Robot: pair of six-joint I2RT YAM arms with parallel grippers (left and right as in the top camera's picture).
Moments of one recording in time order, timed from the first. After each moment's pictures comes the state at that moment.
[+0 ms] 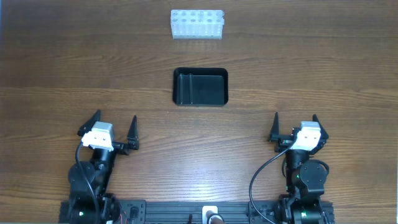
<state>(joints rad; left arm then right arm) -0.06 0.02 0.01 -0.07 0.10 -0.02 0.03 0.04 0.01 -0.06 0.13 -0.06</state>
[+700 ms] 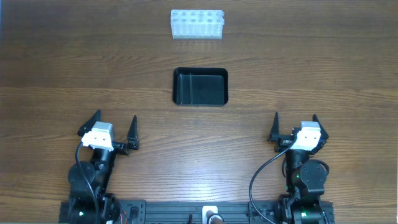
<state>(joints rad) -0.06 0.02 0.01 -0.07 0.10 -0.02 0.03 0.04 0.01 -0.06 0.13 -0.06</state>
